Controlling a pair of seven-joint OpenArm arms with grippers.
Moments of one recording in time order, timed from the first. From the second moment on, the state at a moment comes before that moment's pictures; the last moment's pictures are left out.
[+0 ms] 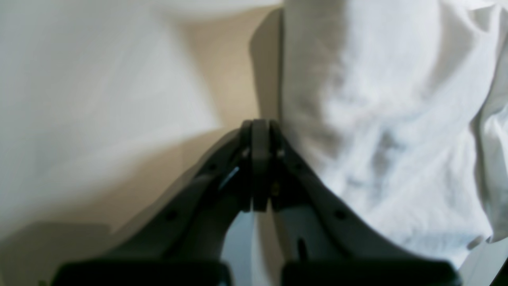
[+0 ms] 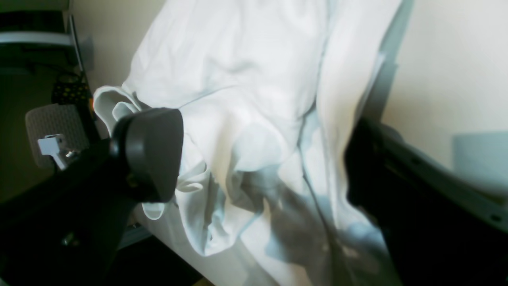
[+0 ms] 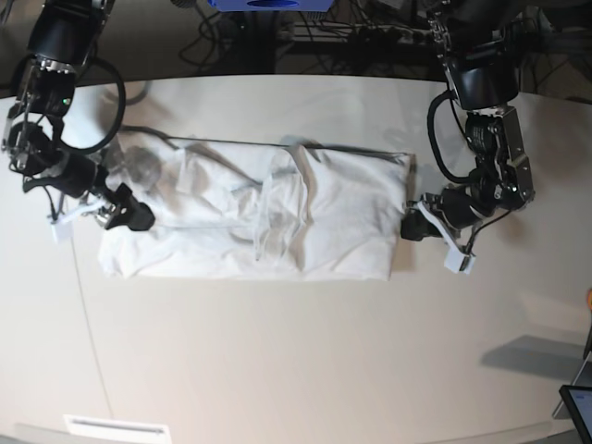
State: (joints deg) left arm -8.6 -15.4 -18.9 70.1 -32.8 -40.0 54.9; right arm -3.1 10.4 24.0 82.6 57.0 7.1 -67.2
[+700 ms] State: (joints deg) left arm -8.9 -13.0 -14.7 70.2 -33.1 -40.0 53.8; right arm -4.1 9.8 23.8 82.1 54.6 5.5 -71.4
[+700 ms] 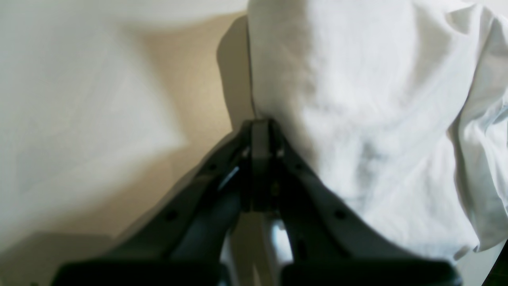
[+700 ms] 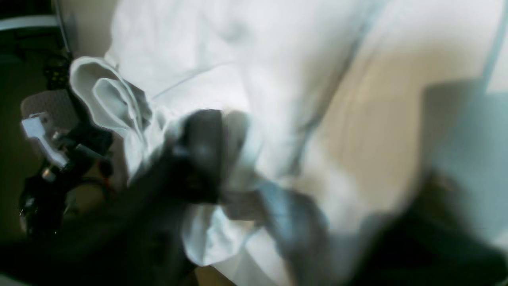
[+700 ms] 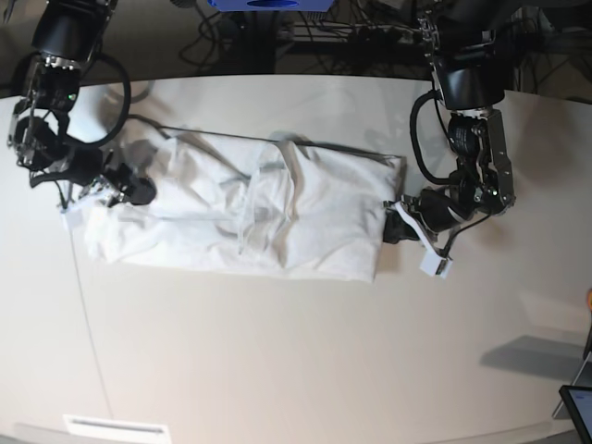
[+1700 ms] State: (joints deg) left arm -7.8 -7.9 -13.0 69.9 -34.0 -40.1 52.7; right arm -0.3 11.2 -0.6 103.7 29.9 -31.2 -69.3
